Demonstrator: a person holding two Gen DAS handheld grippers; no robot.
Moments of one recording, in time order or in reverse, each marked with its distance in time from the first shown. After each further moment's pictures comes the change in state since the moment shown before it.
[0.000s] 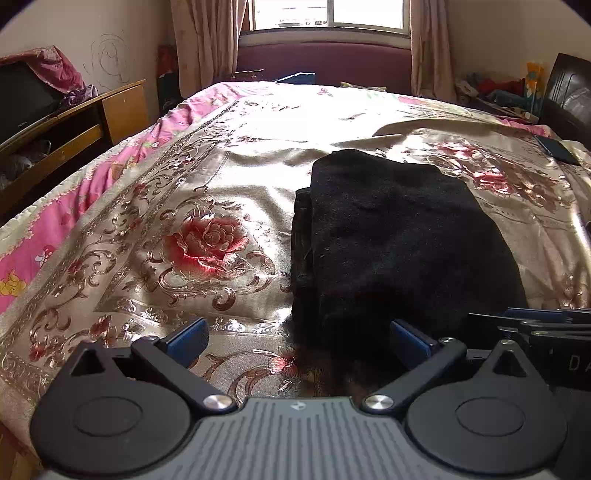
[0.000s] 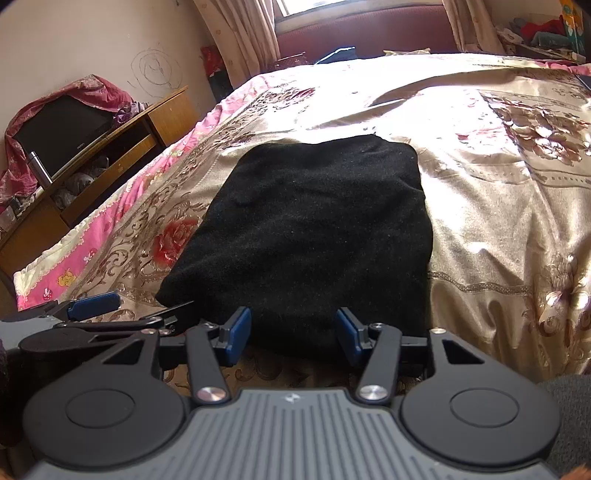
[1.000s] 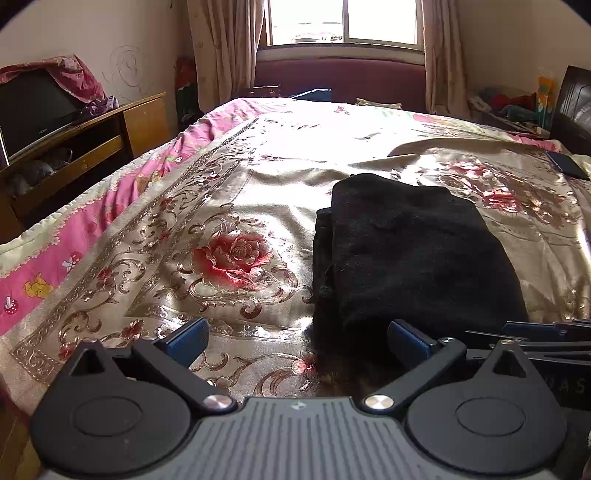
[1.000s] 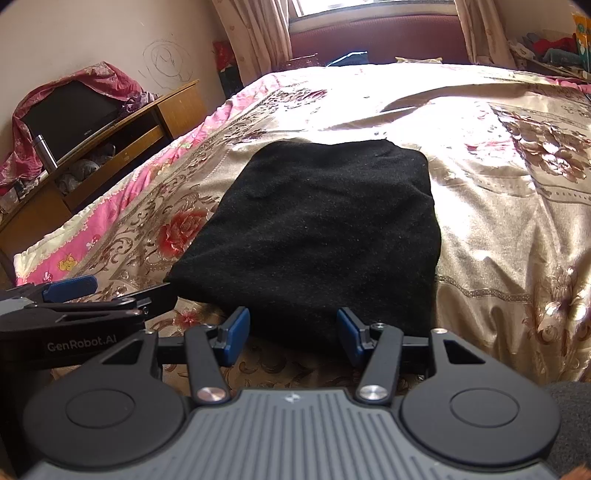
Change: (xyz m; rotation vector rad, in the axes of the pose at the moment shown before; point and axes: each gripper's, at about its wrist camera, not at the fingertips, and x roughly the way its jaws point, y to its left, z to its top) left arm -0.026 0.007 0.000 -0.022 -0.059 0.051; right arm -0.004 0.009 -0.004 -0.057 -0.002 -0.007
